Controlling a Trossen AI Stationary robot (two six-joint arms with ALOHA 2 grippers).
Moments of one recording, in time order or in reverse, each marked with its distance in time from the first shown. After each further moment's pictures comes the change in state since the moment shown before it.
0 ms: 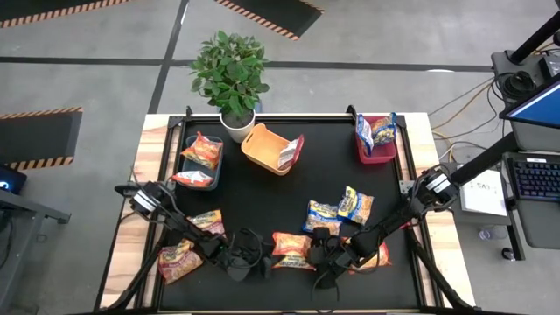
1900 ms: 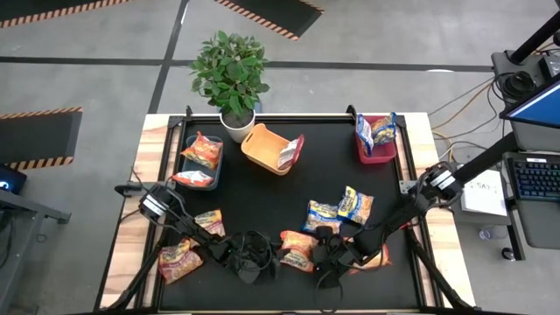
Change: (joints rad) left arm 0.022 0.086 0.112 -0.058 -0.075 0.101; right arm 0.005 -0.098 -0.006 -0.026 -0.010 0.006
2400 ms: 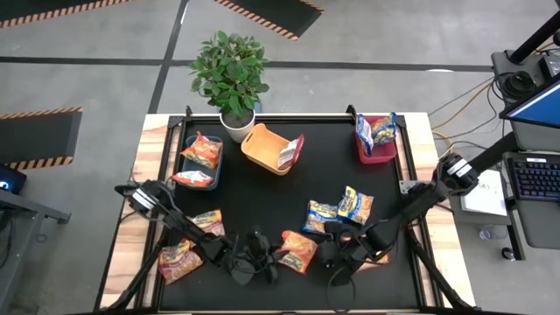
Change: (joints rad) left arm -0.021 -0.112 -0.003 -0.020 -0.035 0.364; right arm 0.028 -0.178 -0.003 -0.153 0.018 -0.001
